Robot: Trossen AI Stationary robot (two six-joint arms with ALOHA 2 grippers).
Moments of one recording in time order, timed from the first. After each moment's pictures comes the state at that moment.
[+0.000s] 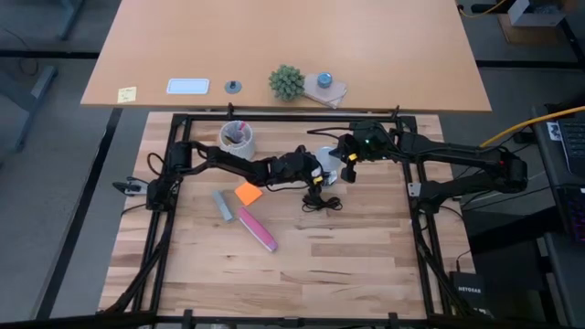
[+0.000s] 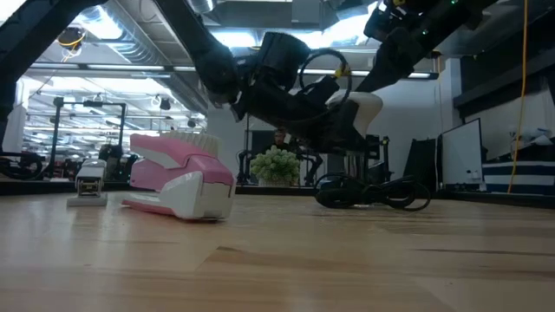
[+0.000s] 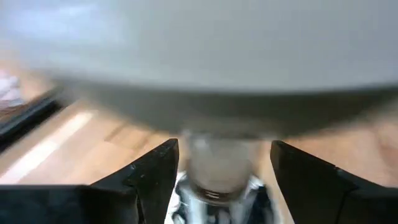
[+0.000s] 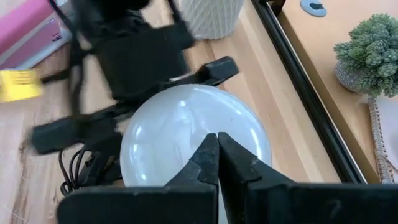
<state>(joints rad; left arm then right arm) 0.14 2.12 1.22 0.57 -0.19 -0.05 -0.31 1.20 0.87 -0.39 -0.02 -0.20</state>
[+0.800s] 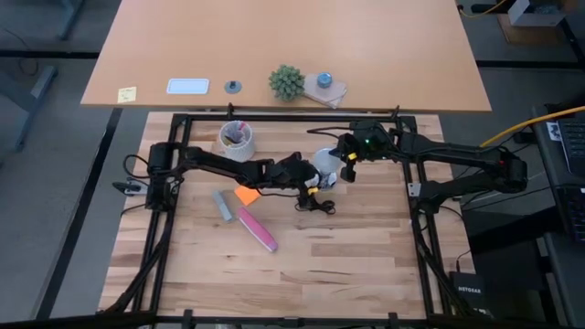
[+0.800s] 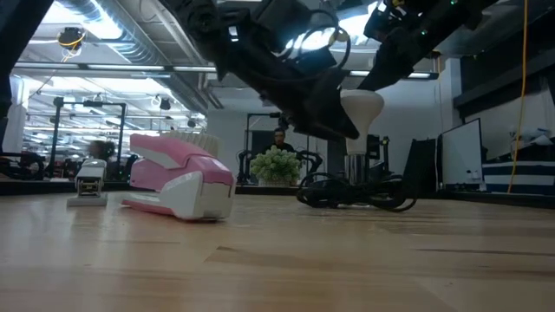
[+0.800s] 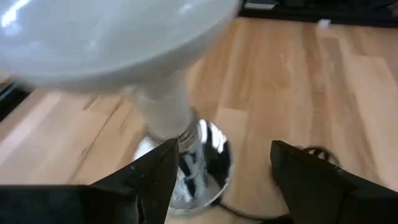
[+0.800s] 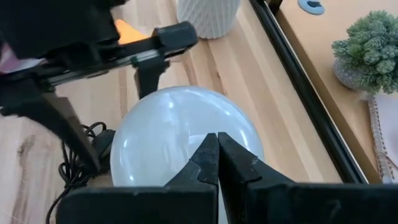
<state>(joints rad) 0.07 1.95 1.22 0.20 -0.19 -0.05 -0.31 1.20 0.87 -0.39 -0.01 -0.19</state>
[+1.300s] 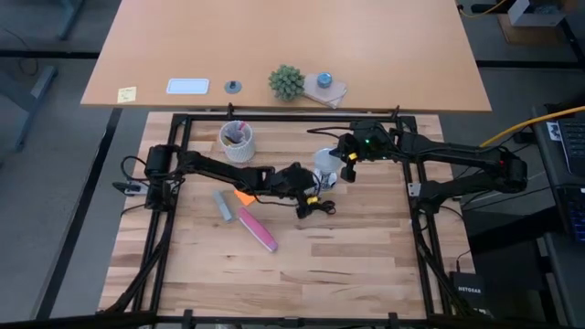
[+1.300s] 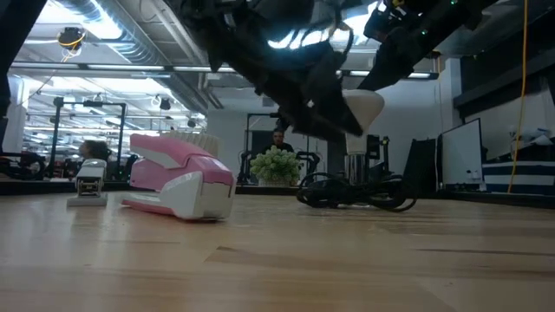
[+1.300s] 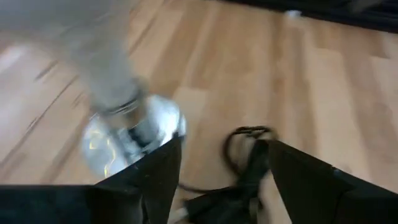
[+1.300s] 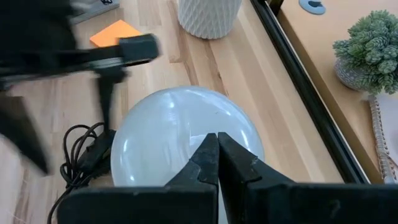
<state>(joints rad) 0.00 1.94 1.22 0.14 -0.16 -0.17 -0.31 1.20 0.87 -0.39 -0.02 -0.18</state>
